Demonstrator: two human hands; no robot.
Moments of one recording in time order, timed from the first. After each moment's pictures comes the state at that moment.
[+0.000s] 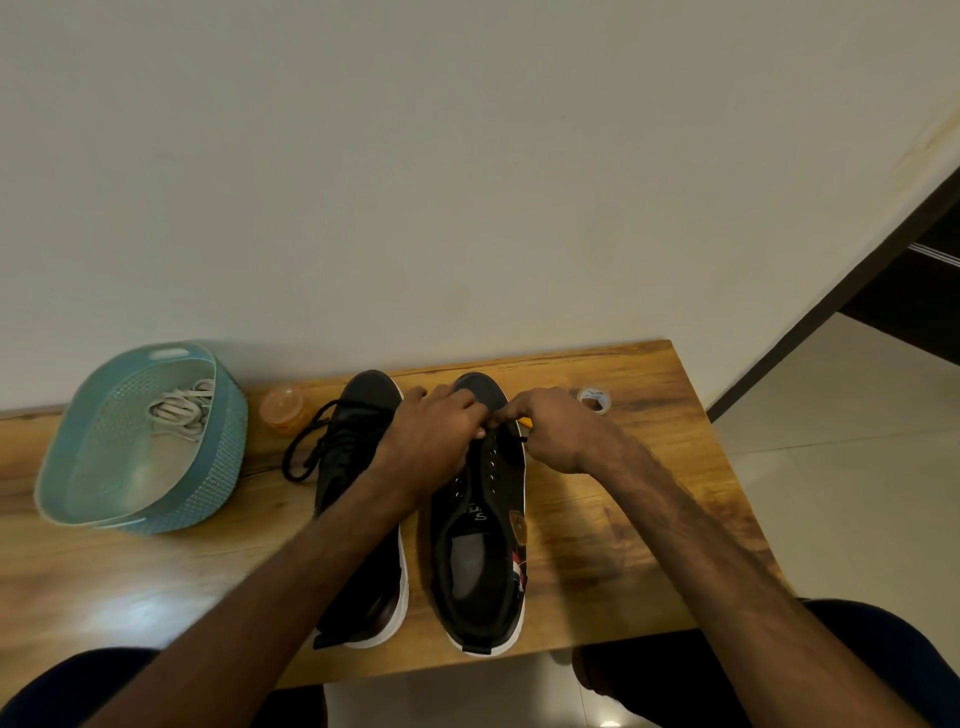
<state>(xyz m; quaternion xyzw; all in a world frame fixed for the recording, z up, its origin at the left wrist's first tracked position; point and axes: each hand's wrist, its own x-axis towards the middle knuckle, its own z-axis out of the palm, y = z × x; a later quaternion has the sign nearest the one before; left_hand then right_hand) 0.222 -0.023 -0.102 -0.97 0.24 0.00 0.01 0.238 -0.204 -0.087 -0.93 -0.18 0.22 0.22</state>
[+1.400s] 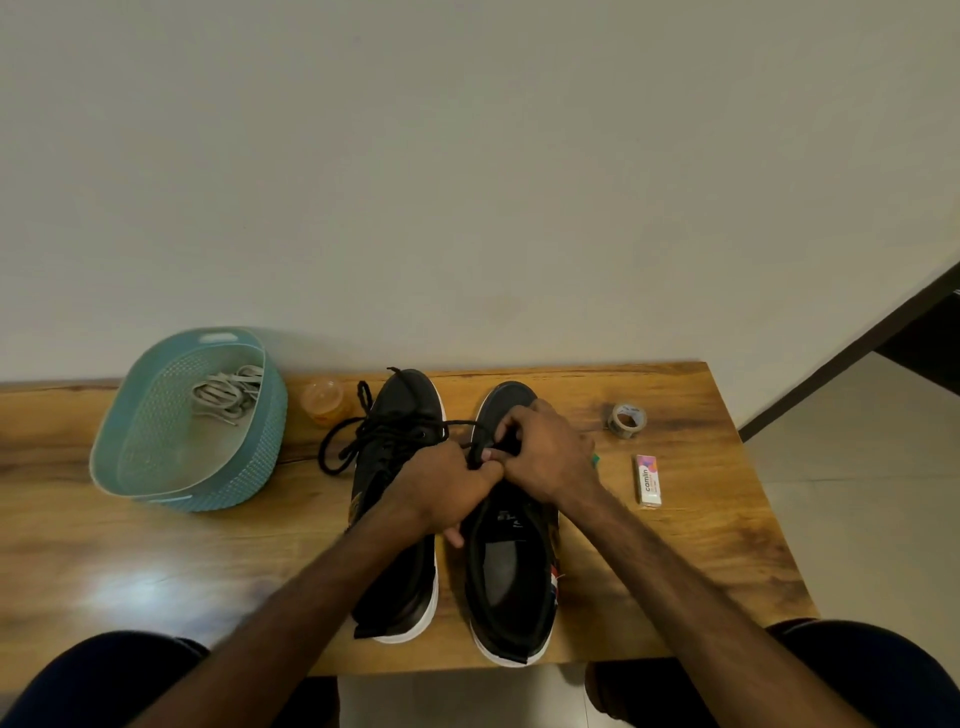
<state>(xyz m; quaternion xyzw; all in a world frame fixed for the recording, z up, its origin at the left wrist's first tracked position) 0.176 -0.002 -0.080 -0.88 -0.05 0.28 -0.38 0.213 -0.145 -0.105 -0.95 -0.04 0.15 0.26</state>
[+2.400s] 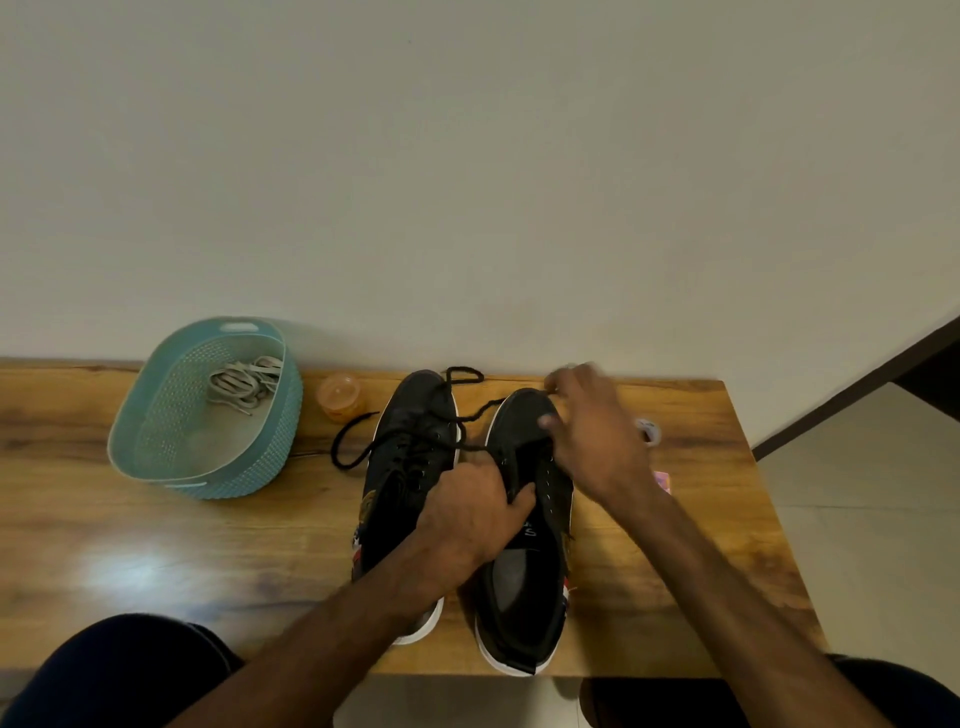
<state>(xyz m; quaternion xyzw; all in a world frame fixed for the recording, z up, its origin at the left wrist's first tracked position) 0.164 -0.022 -0.111 -0.96 -0.04 0.12 -0.25 0.224 -0.172 -0.085 -0.97 -0.11 -0.01 0.22</state>
